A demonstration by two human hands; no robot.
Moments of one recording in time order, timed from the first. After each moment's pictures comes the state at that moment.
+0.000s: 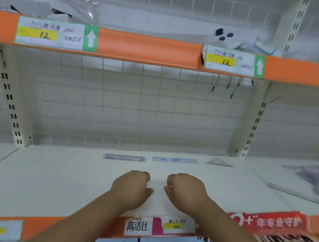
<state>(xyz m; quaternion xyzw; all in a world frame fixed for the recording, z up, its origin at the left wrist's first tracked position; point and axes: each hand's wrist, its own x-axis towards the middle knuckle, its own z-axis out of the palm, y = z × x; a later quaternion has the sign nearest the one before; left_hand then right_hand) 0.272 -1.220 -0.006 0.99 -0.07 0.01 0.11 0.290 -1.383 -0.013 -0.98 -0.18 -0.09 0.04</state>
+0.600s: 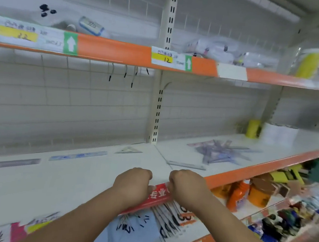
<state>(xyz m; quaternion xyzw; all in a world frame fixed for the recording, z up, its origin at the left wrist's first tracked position) 0.259 -1.500 0.006 0.97 -0.23 -0.01 0.08 0.225 -1.658 0.002 -0.99 -0.02 -0.10 0.01</state>
